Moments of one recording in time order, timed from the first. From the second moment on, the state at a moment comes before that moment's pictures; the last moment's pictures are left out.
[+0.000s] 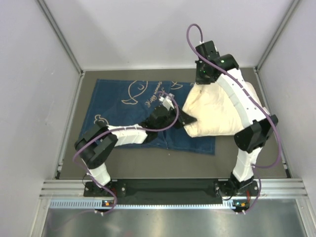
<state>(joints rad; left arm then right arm) -0.88 1.74 0.90 0.68 0.17 -1.17 0.44 1.83 2.12 -1.19 0.28 0.38</state>
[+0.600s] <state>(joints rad) -0.68 1.91 1.07 0.32 0.58 -1.09 0.39 1.75 1.82 -0.67 0.25 0.38</state>
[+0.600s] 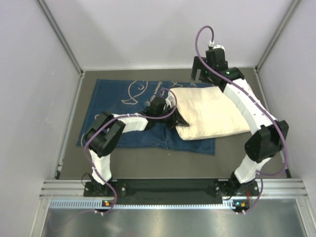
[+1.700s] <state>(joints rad) -0.38 1.01 0.91 -0.39 -0.20 -0.76 0.77 1.73 1.45 -0.66 0.38 0.29</state>
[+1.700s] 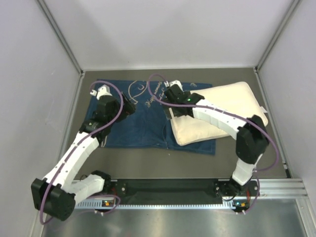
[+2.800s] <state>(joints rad) -0.56 1.51 1.10 -0.51 0.02 -0.51 0.53 1.56 1.28 -0.50 0.11 0.35</state>
